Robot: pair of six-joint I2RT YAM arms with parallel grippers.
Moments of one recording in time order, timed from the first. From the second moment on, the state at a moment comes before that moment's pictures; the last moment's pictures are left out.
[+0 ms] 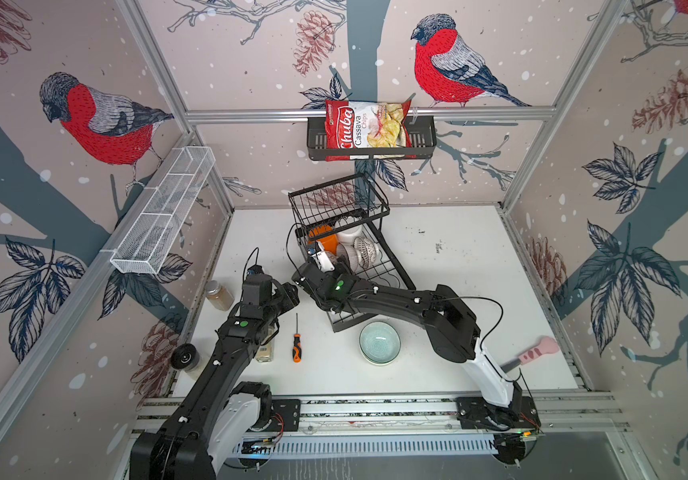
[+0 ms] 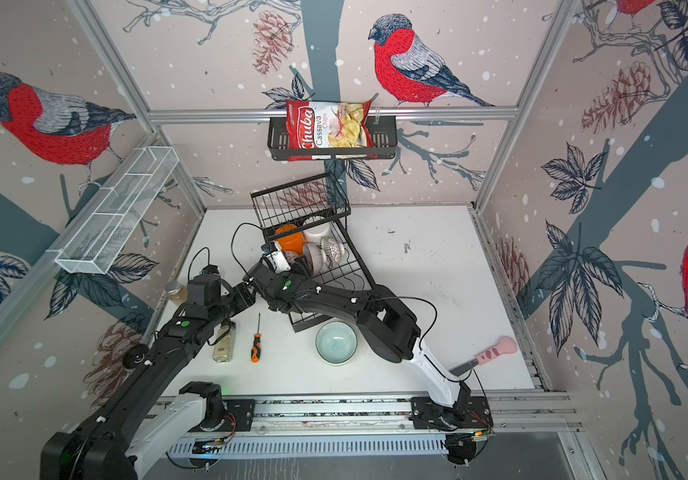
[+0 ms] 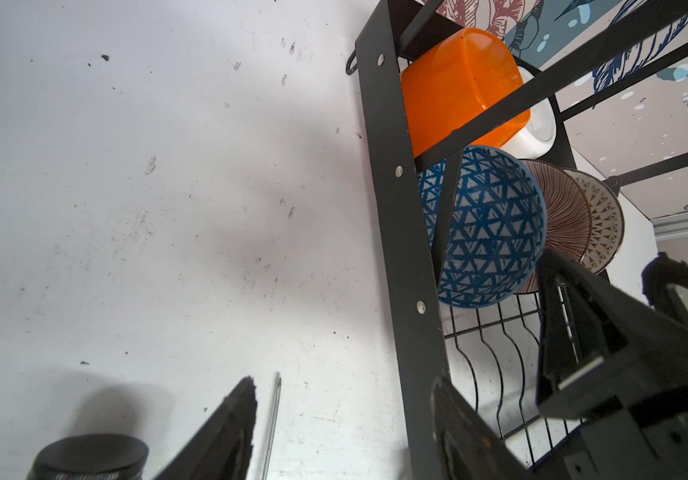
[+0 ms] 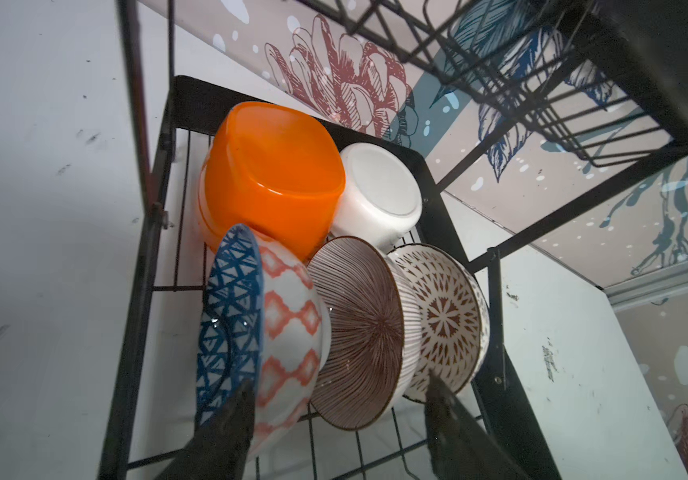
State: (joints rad) left arm -0.13 0.90 0.53 -0.33 0.09 -0.62; right arm 1.17 2.26 1.87 -0.45 0.93 0.21
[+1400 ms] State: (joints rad) left arm -0.52 0.97 0.70 -0.41 0.10 -0.61; right arm 0.89 1.56 1.24 -0.50 0.36 0.42
